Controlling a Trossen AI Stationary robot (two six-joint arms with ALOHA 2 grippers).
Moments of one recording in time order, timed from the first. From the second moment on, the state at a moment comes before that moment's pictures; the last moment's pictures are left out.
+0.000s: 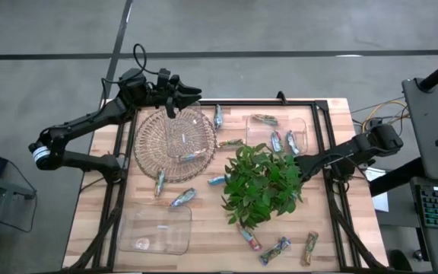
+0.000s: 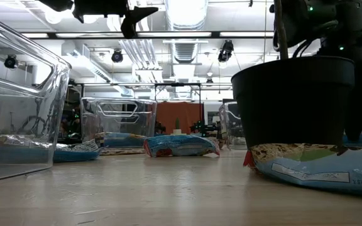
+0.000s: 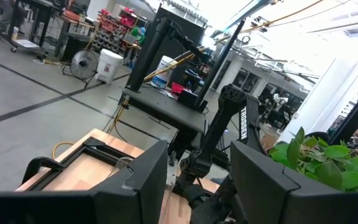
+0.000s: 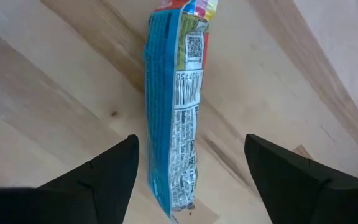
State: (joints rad) left arm 0.62 1.14 1.01 0.27 0.55 -0.47; right arm 0.24 1.48 0.81 -0.94 0.00 1.02
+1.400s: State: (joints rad) left arm 0.62 1.14 1.01 0.28 0.55 -0.50; right arm 0.25 1.46 0.78 -0.92 -0.09 1.13
